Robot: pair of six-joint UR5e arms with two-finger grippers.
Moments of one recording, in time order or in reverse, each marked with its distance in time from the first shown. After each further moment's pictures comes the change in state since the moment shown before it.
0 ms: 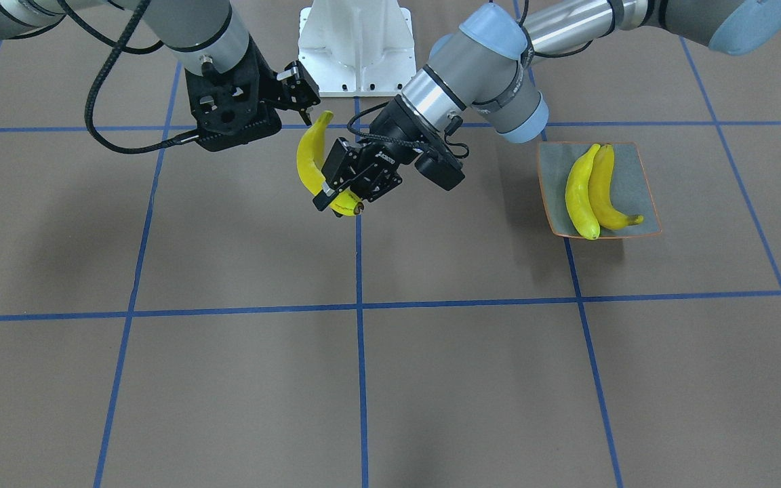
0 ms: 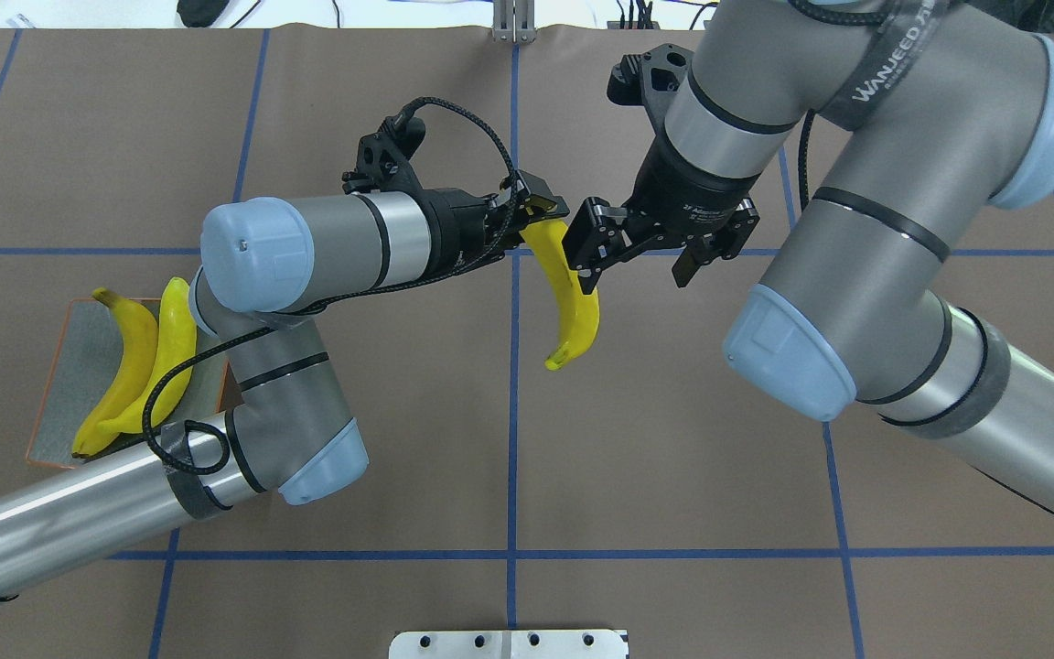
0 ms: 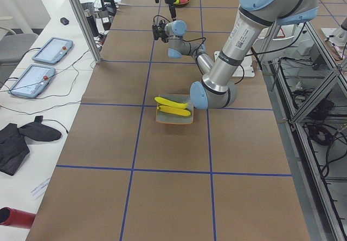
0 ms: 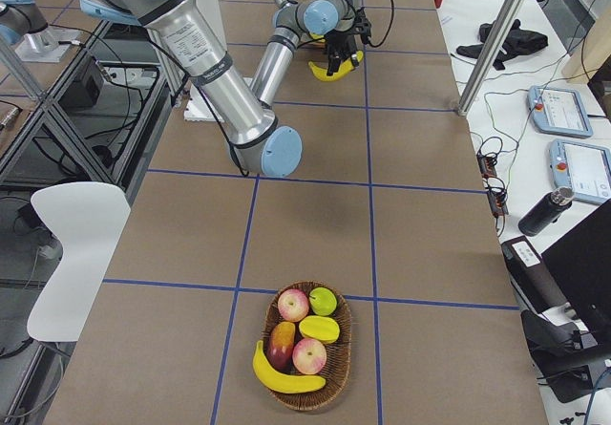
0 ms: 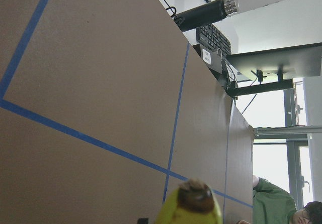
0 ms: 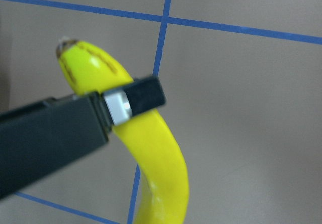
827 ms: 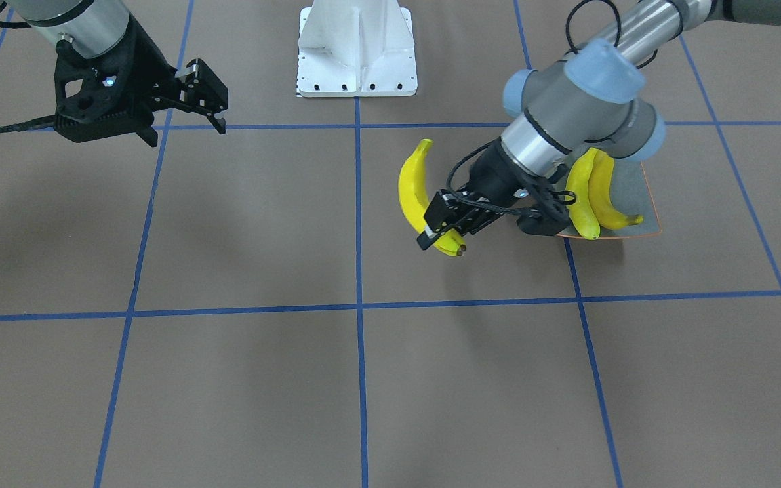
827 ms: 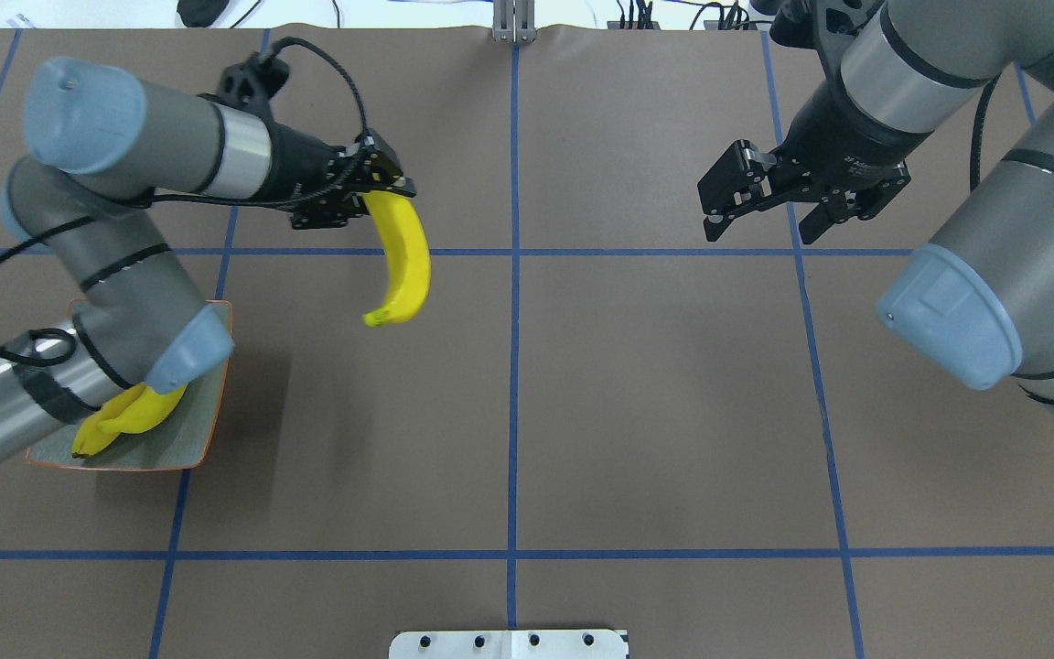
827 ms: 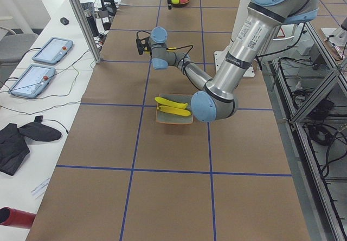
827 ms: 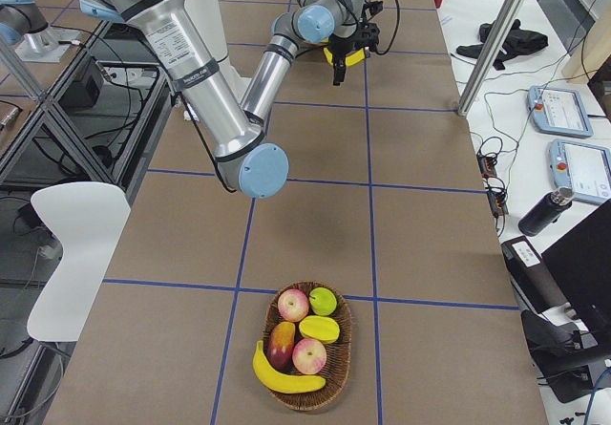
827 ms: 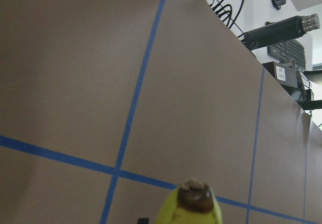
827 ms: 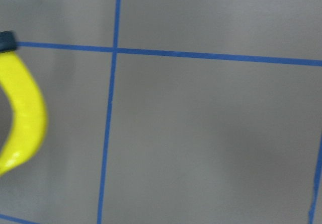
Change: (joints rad) left arm -0.256 0.187 -0.075 0.167 -0.437 0.126; right arm 0.140 -0.155 0.104 -0.004 -0.006 -0.002
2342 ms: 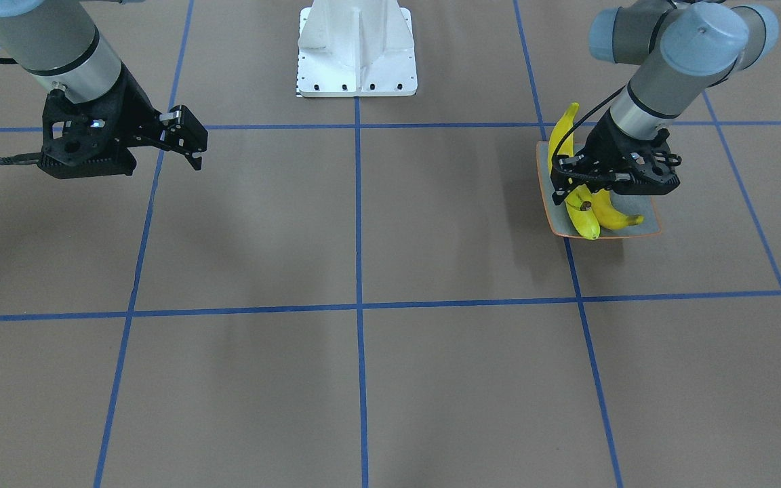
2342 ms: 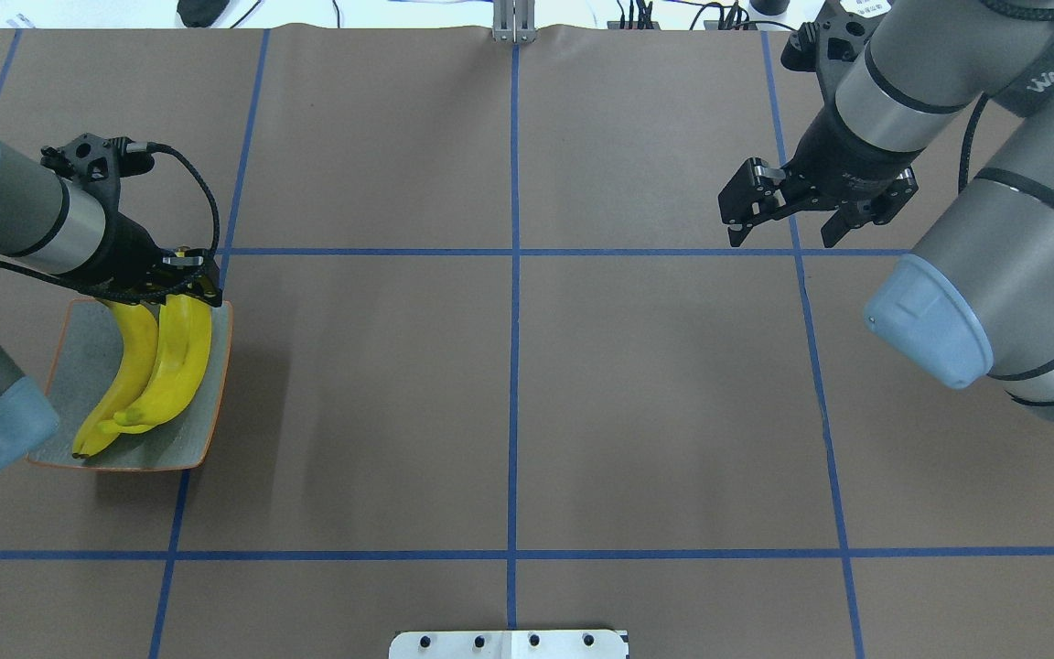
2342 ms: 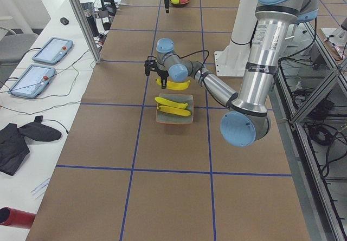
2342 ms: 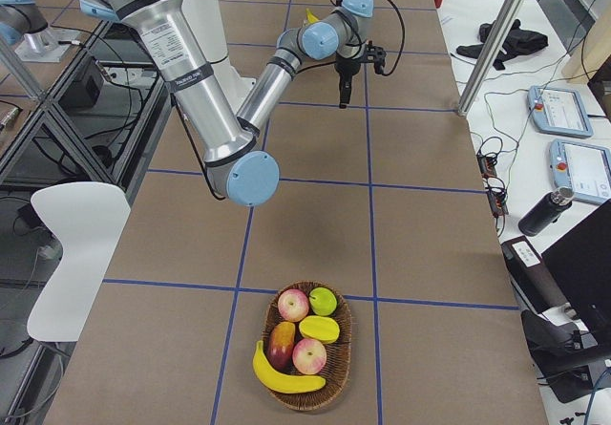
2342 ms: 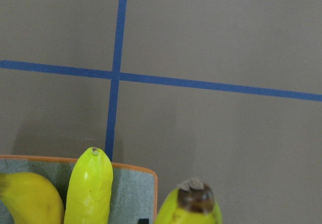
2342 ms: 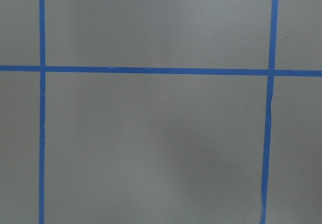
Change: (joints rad) left arm -0.011 0.296 -0.313 0.600 -0.033 0.591; right arm -0.018 -0.033 -0.051 0.006 -0.089 -0.003
